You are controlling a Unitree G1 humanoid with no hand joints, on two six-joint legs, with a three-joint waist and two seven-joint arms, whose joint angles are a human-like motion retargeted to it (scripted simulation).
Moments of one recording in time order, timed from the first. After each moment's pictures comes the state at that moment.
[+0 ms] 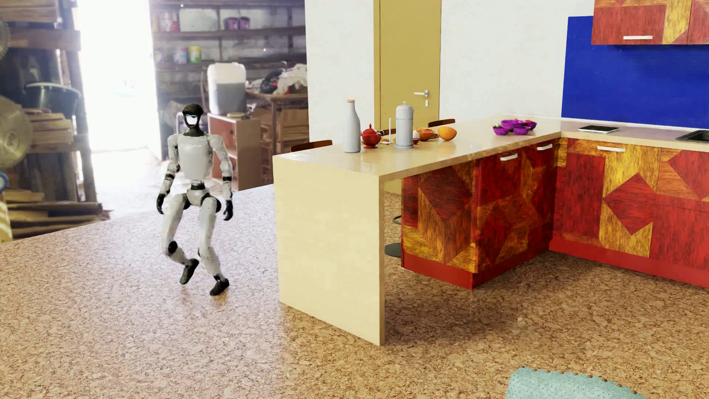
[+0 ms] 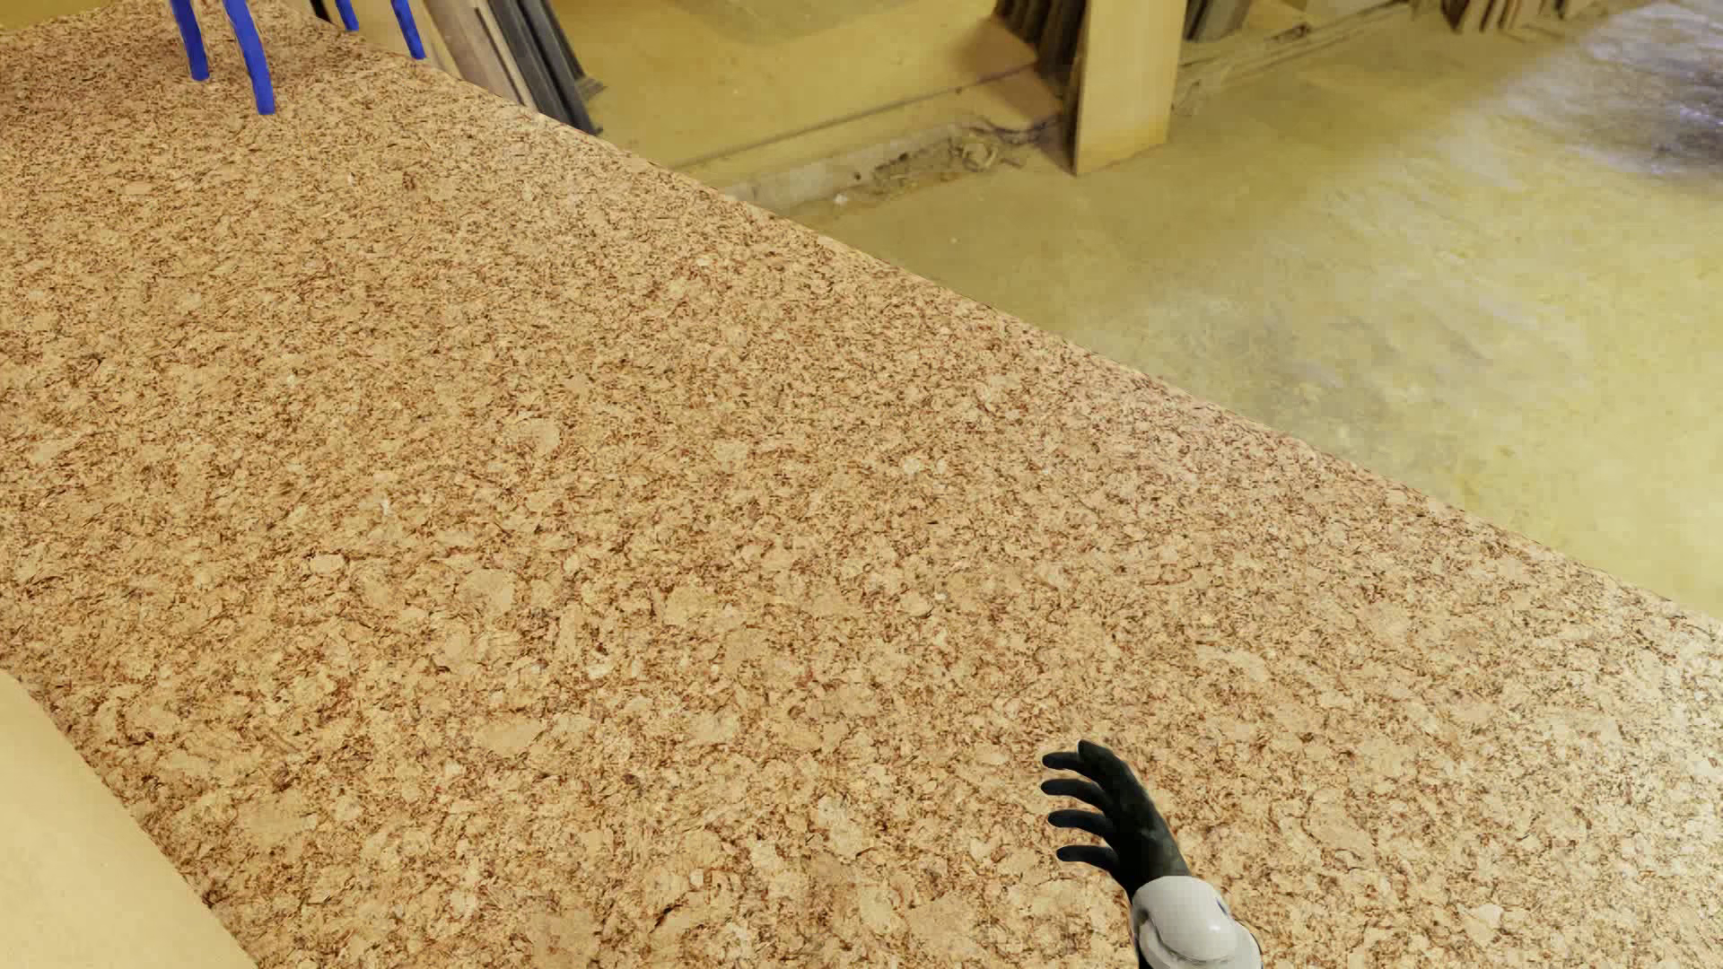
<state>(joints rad) -0.42 -0.50 0.17 0.03 -0.12 -0.02 0.00 -0.01 0.00 0.94 1.31 0.34 0.03 -0.52 -0.17 0.23 -0.09 -0.01 0.15 -0.12 0.13 0.75 0.57 -0.13 0.01 0.13 0.04 0.08 -0.05</state>
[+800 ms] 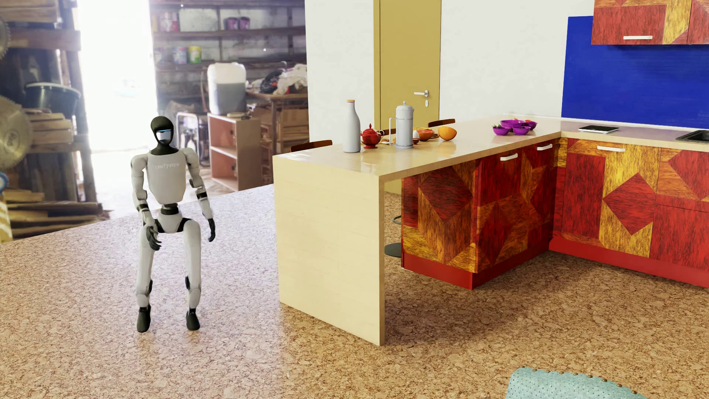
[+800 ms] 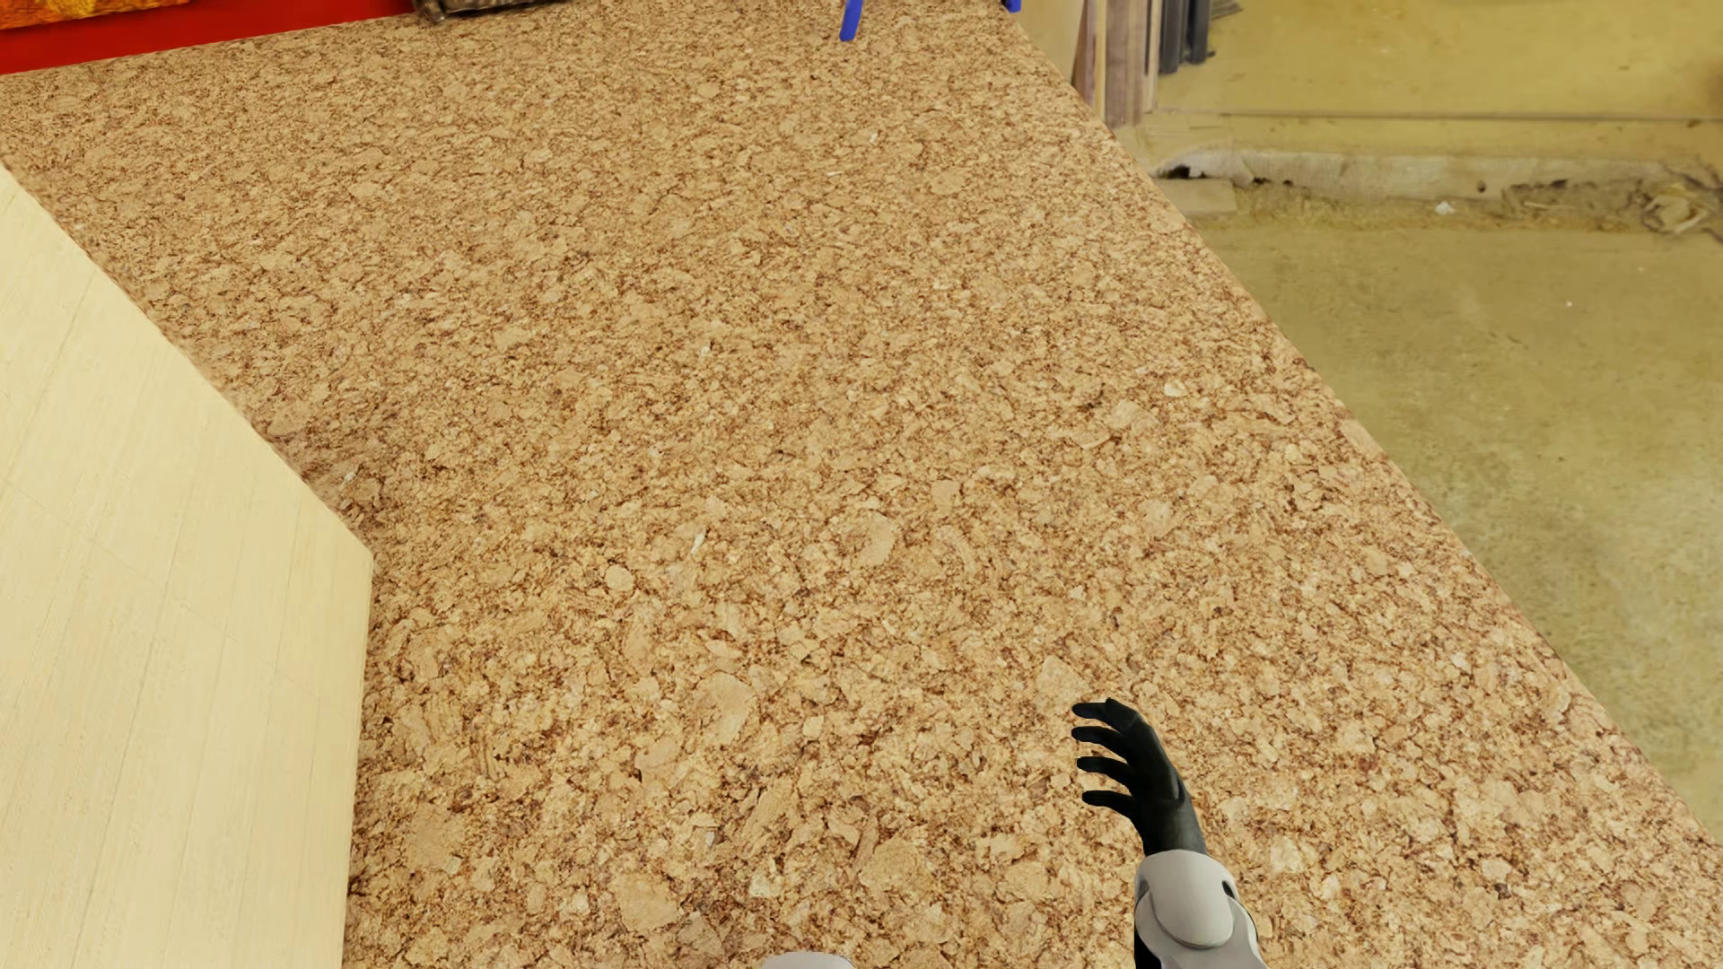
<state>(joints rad) -0.45 -0.54 0.21 0.01 -0.14 0.07 0.07 0.00 0.06 0.96 1.25 0.30 0.00 -0.55 -0.24 0.20 -0.10 0.08 0.20 -0.12 0.15 0.76 0.59 -0.01 0.03 0.09 -0.10 -0.01 -0.22</state>
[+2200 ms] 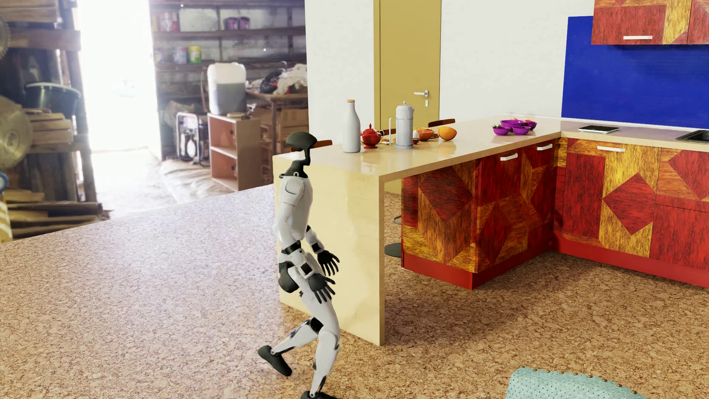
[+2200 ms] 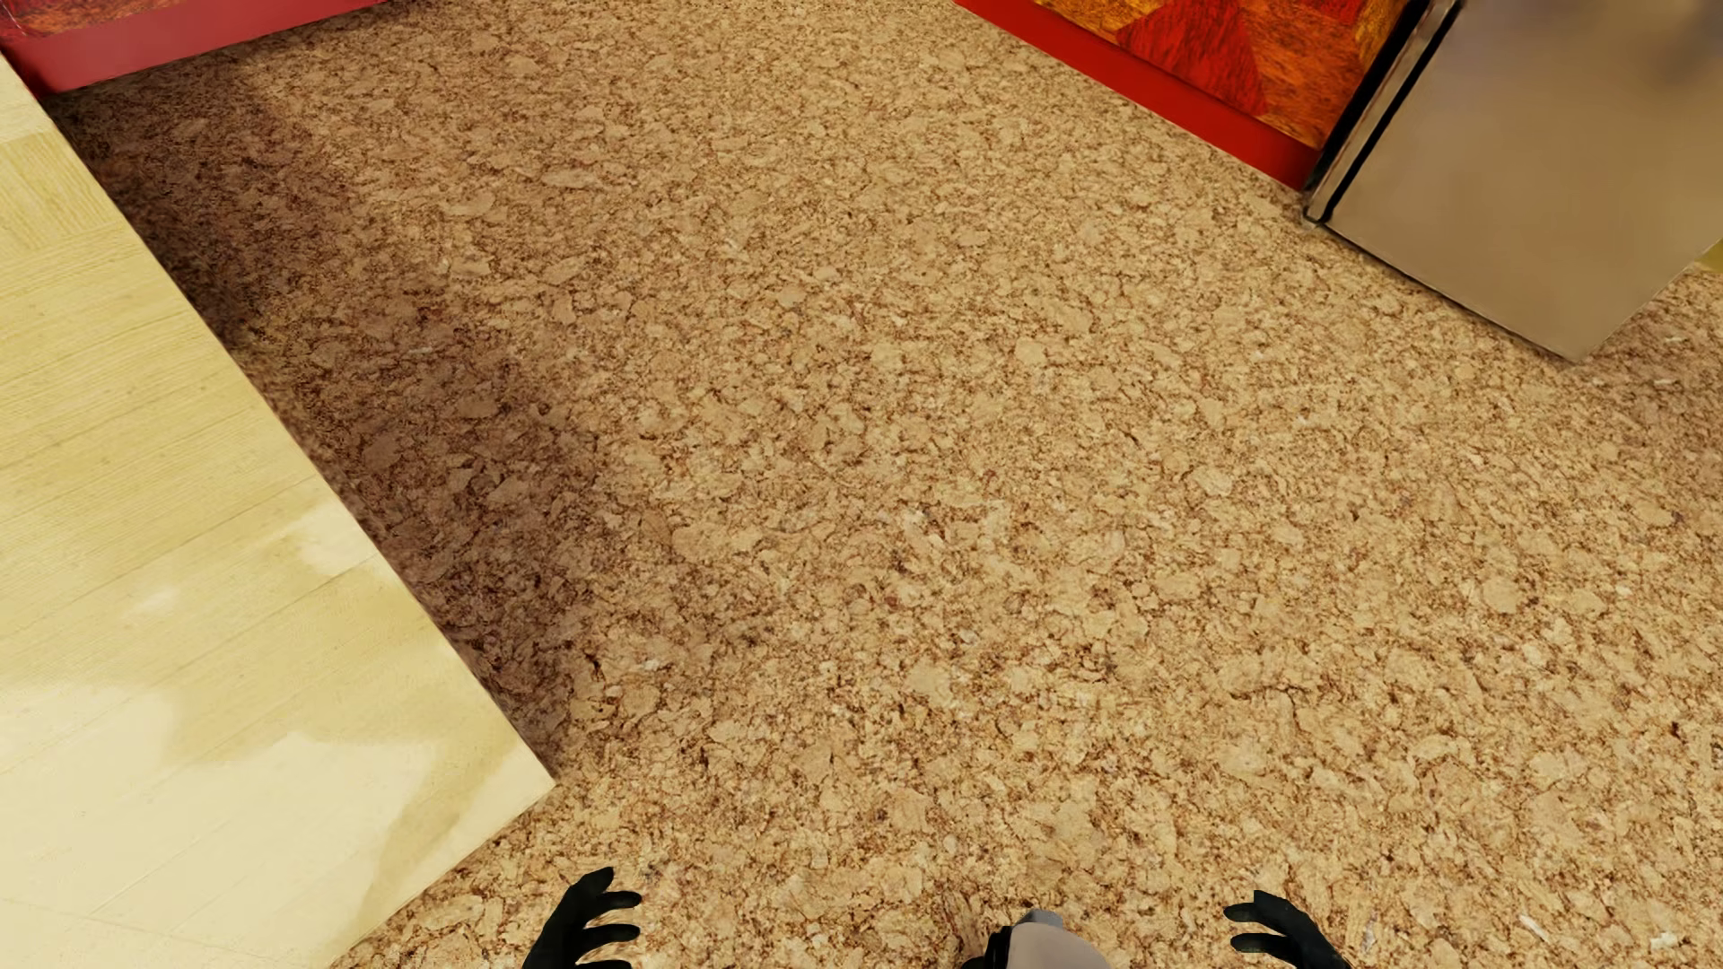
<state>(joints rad) -0.38 -0.65 0.13 -0.04 -0.09 -0.07 0.00 -0.04 0.08 1.30 0.89 0.12 0.21 -0.30 -0.27 0.15 -0.29 0.09 0.18 -0.06 0.02 0.63 0.69 -0.02 -0.07 0.21 -0.10 0.09 -0.05</state>
